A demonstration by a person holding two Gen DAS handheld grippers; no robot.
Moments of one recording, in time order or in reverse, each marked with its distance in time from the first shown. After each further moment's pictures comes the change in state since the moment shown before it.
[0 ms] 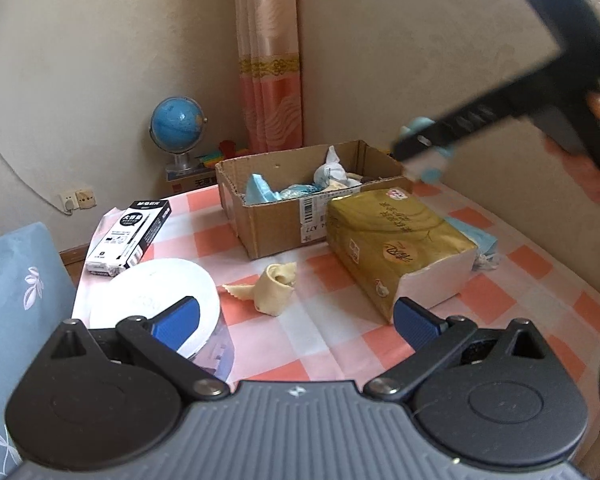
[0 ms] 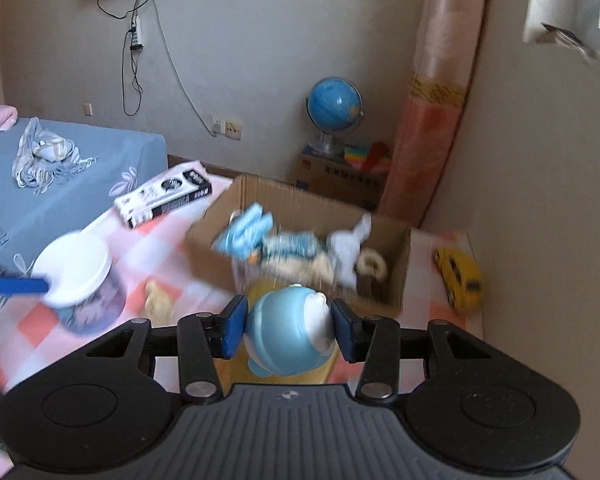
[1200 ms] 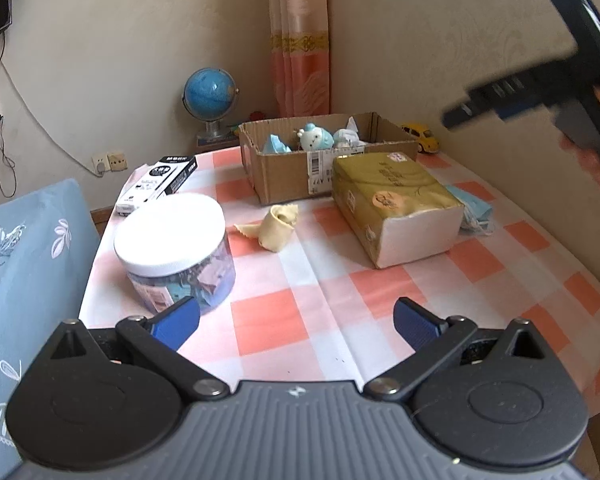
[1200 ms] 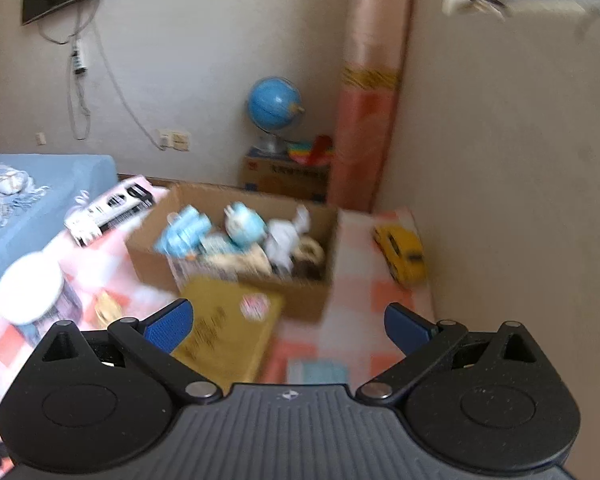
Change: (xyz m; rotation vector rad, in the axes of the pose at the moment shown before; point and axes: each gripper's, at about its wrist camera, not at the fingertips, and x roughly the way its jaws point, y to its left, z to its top) left arm -0.037 -0.029 -0.029 -0.071 0.079 0.093; right arm -0.033 -0.035 -0.055 0.182 0.006 -0.145
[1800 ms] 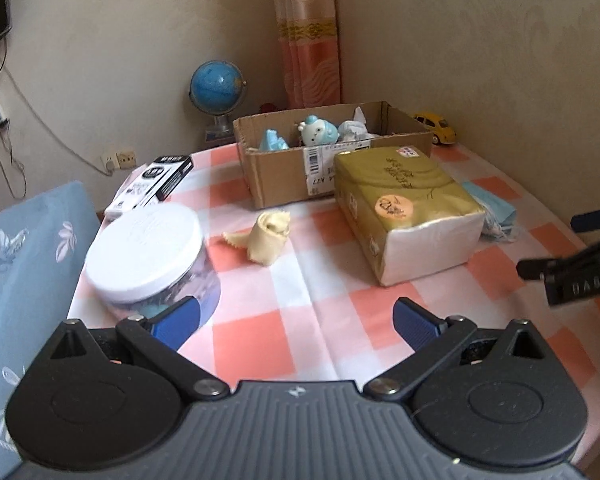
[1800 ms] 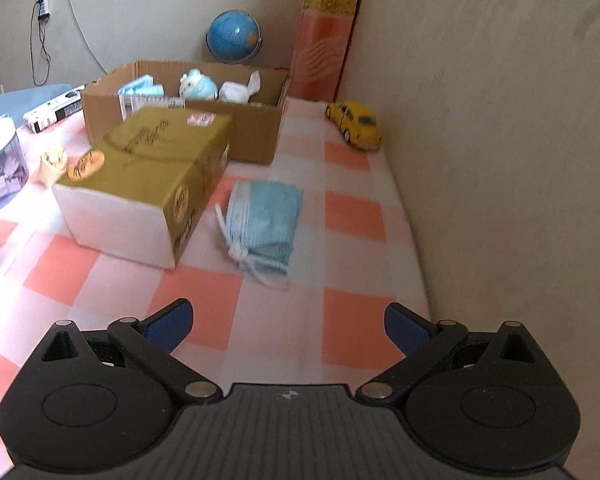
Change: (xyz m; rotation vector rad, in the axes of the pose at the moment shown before) left arm 0.041 -0.026 0.019 0.027 0.024 0.066; right arm 0.019 -0.004 -0.116 -0.013 0.127 -0.110
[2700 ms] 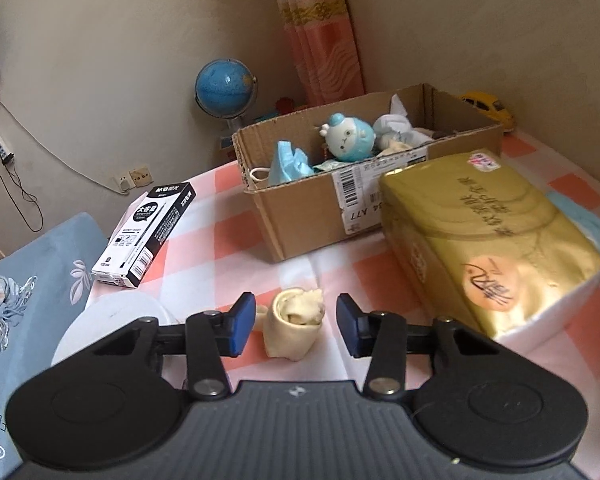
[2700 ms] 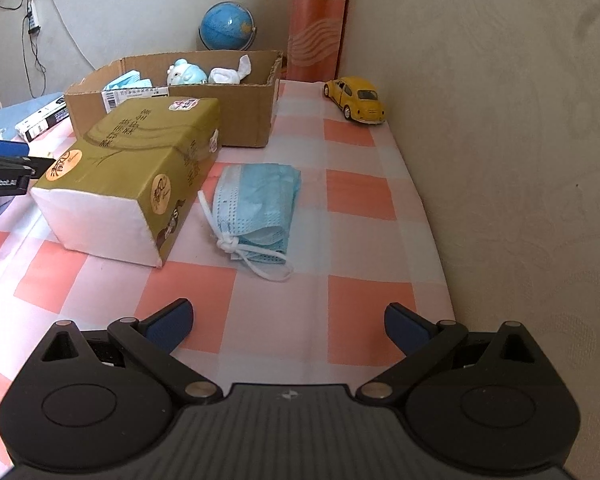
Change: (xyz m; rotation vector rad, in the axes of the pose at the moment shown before) left arm 0.097 -0.001 0.050 0.093 0.043 0.119; right arm 0.019 -0.012 0.001 0.077 0.016 0.039
